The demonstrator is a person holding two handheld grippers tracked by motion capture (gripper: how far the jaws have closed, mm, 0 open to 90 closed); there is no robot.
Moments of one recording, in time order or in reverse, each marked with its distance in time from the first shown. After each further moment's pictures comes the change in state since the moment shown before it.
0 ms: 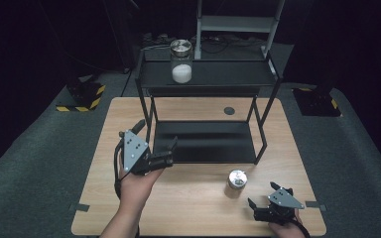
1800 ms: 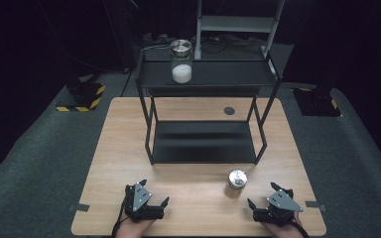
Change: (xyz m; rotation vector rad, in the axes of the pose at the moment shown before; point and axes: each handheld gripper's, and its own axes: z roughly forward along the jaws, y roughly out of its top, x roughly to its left) left arm 0.005 -0.125 -0.024 0.438 -0.112 0.037; right arm 0.010 -0.003 -0.002 -0.015 -0.036 -0.024
